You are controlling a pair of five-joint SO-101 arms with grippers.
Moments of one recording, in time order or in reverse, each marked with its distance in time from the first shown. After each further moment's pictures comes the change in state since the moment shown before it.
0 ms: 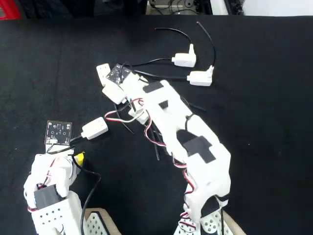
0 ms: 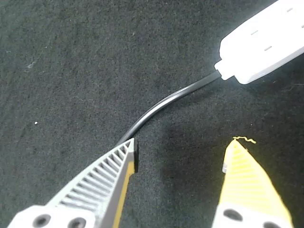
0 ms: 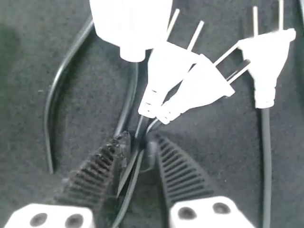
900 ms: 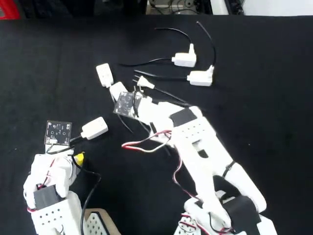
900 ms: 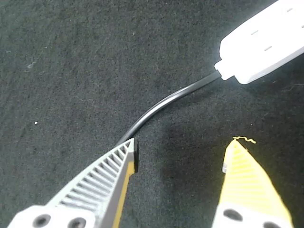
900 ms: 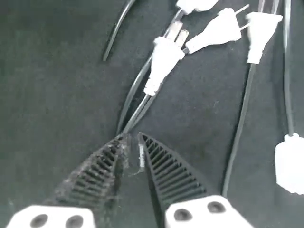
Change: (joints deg) left arm 0.0 0.0 0.0 0.0 0.0; right arm 2.4 -45.5 36.0 0.8 22.4
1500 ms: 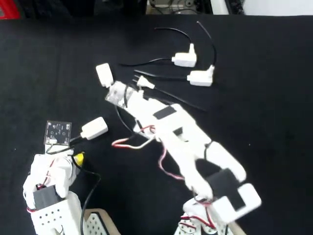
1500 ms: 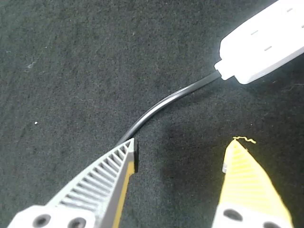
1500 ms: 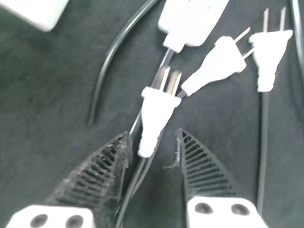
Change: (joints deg) left arm 0.0 0.0 0.0 0.0 0.0; right arm -4.0 20.3 -4.6 -18.7 -15.9
